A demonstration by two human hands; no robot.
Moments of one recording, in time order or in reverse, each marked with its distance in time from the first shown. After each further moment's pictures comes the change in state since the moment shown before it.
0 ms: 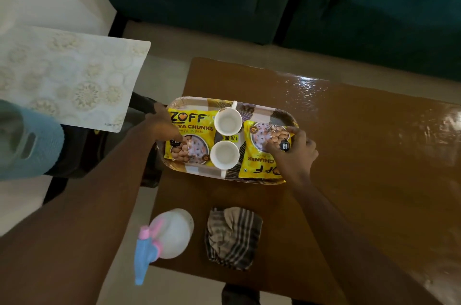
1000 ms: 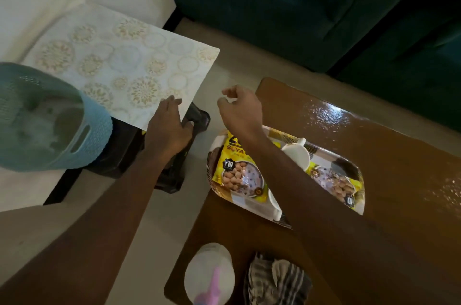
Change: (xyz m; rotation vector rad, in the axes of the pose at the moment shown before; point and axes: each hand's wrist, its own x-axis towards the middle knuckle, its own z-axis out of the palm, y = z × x) left_hand 0.054 -0.099 -0.044 -0.111 0.496 0.272; right_hand -0.007 -0.231 0.184 0.071 -0.353 -0.453
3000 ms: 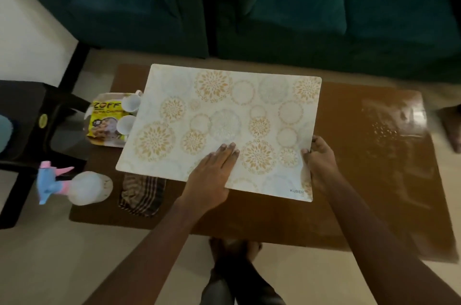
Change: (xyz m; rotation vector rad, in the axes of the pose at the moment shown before) left_hand -0.422 0.314 0.155 0.382 -0.378 0.809; right_hand -0.371 0.289 -0.464 0.679 0.406 0.604
